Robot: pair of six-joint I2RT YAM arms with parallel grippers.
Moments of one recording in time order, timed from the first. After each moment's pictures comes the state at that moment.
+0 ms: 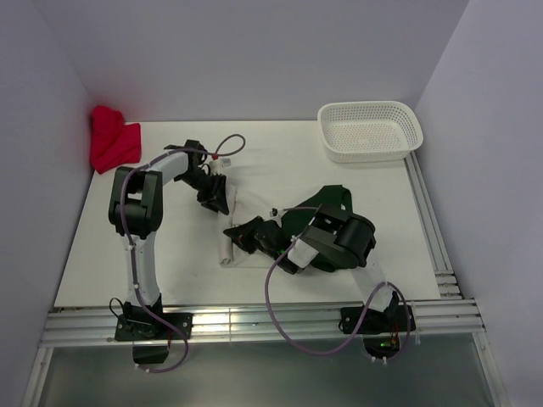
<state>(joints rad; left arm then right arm) -0.20 2.16 1.57 -0.90 0.67 0.08 0.97 2.11 0.74 1.00 0.16 1.65</state>
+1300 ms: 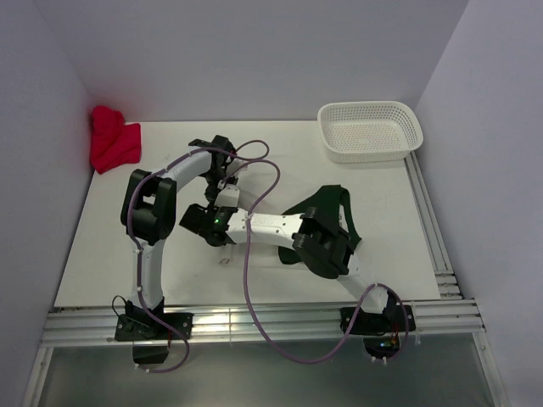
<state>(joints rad) -0.39 2.14 1.67 -1.00 0.20 0.06 1.15 2.25 1.79 -0.67 0.68 1.23</state>
